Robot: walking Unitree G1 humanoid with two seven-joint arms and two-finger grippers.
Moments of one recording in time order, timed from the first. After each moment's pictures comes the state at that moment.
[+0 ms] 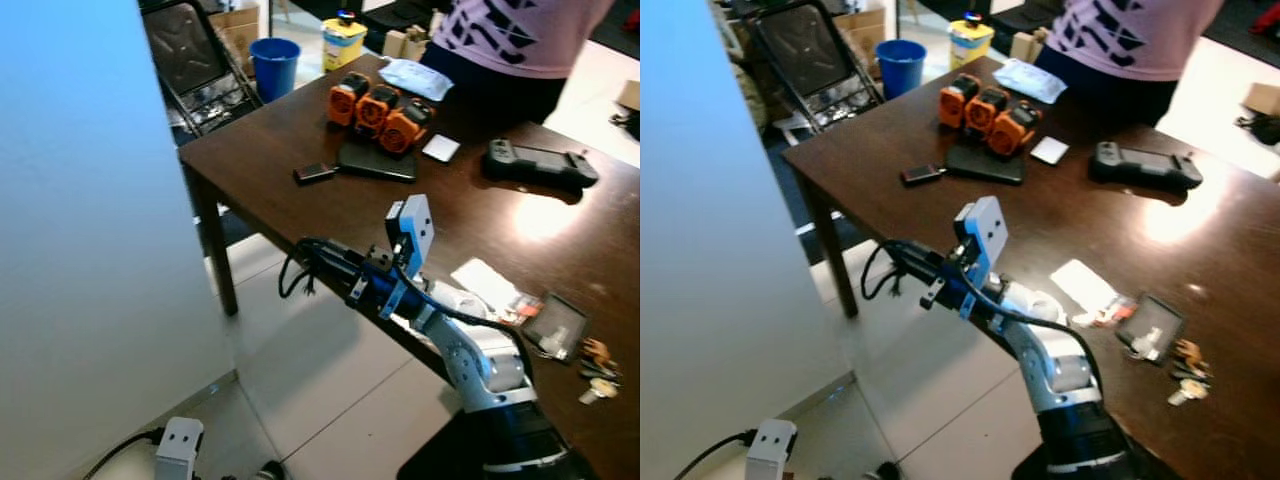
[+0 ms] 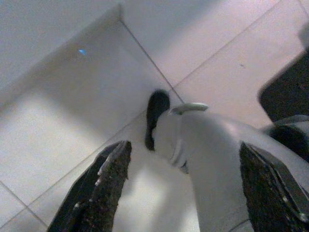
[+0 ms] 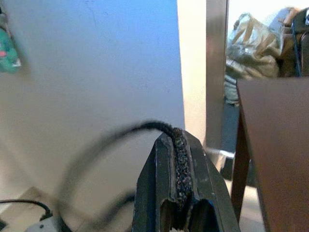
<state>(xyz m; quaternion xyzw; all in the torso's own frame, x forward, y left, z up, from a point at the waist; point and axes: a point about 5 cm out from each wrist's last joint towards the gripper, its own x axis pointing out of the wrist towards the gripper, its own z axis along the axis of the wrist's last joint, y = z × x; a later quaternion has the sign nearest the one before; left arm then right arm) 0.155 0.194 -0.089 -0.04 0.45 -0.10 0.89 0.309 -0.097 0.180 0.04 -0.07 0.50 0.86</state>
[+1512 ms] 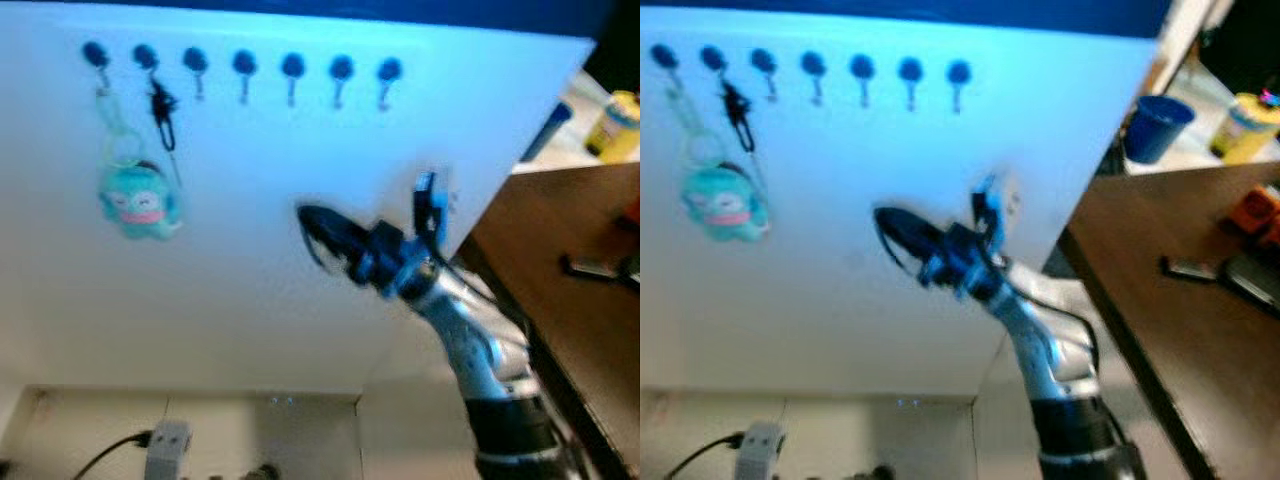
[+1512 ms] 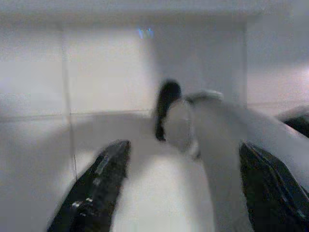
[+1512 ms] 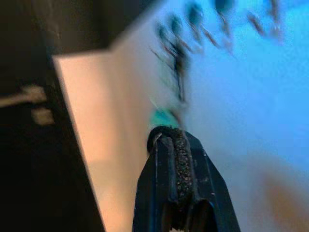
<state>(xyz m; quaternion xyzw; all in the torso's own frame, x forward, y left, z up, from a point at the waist) 0.152 0.195 -0.091 -0.04 0.46 -0.08 0.89 0.300 -0.074 0.237 0.12 -0.18 0.54 0.81</state>
